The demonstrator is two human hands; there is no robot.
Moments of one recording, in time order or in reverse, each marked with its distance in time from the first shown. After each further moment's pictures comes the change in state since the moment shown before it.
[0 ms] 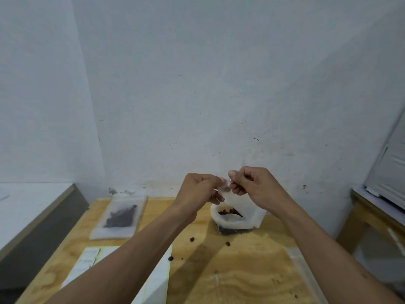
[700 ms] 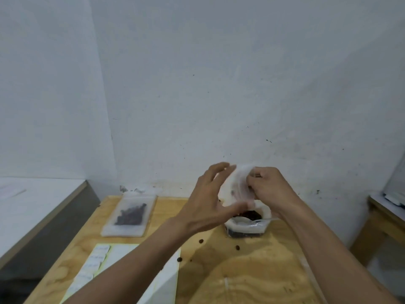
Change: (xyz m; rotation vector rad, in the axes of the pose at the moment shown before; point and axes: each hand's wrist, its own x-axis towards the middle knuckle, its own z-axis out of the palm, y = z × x) left_hand -0.005 -0.025 -0.012 0.689 -0.036 0.586; right_hand 0.003 -0.015 0.009 -0.060 0.087 0.100
